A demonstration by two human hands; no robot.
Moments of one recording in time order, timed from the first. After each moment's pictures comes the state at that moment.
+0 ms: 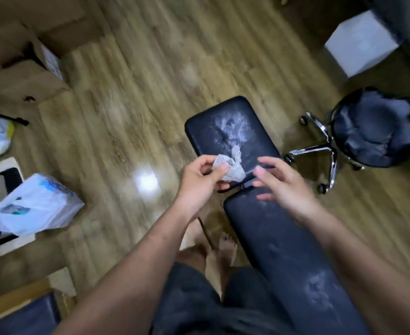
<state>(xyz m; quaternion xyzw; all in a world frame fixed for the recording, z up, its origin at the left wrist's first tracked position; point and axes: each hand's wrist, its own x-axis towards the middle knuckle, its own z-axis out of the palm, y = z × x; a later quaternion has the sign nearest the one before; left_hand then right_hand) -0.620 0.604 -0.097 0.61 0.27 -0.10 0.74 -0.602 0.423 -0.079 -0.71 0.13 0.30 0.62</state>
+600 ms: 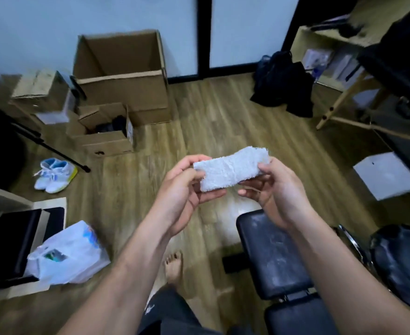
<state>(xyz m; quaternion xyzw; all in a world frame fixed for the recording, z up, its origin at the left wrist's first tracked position) -0.545 0.865 0.102 0.48 0.21 0.03 0.85 -0.467 0.699 0.105 -0.58 0.03 0.27 0.77</state>
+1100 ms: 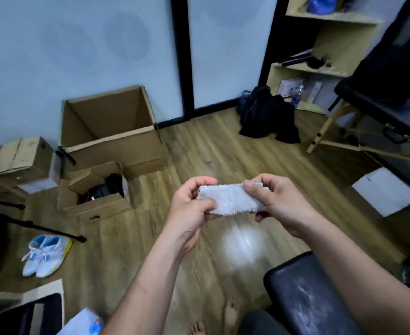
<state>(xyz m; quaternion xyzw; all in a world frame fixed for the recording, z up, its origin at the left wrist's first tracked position) -0.396 1.008 0.146 0.58 0.21 0.00 0.79 -0.332 0.837 0.153 -0.73 -0.03 0.22 0.65</state>
